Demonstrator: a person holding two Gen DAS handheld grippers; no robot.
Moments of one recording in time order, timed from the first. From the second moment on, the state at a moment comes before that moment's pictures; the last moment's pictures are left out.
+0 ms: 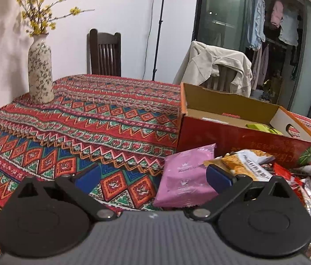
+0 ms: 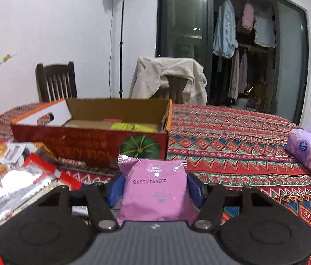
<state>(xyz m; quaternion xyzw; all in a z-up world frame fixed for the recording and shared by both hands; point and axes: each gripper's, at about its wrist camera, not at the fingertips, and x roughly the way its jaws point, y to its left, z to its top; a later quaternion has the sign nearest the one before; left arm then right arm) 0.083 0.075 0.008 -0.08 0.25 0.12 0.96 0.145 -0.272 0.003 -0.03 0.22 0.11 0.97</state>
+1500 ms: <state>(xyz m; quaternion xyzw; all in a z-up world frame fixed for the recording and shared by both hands) 0.123 0.001 0.007 -0.05 0.29 0.13 0.95 0.142 -0.280 0.006 0.00 0.21 0.11 0.97</state>
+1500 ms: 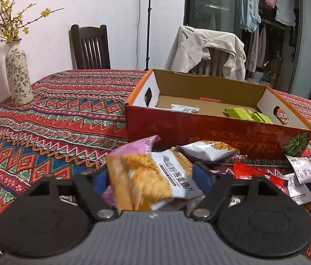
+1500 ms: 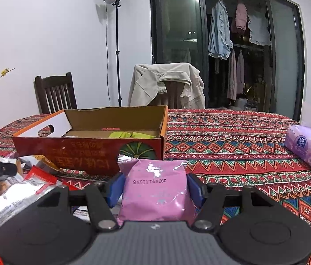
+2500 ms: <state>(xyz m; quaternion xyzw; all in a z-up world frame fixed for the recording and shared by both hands) 0.084 0.027 0.050 -0.06 0.21 0.09 0.97 0.137 -0.279 0.008 -0.01 0.20 0.11 0.97</state>
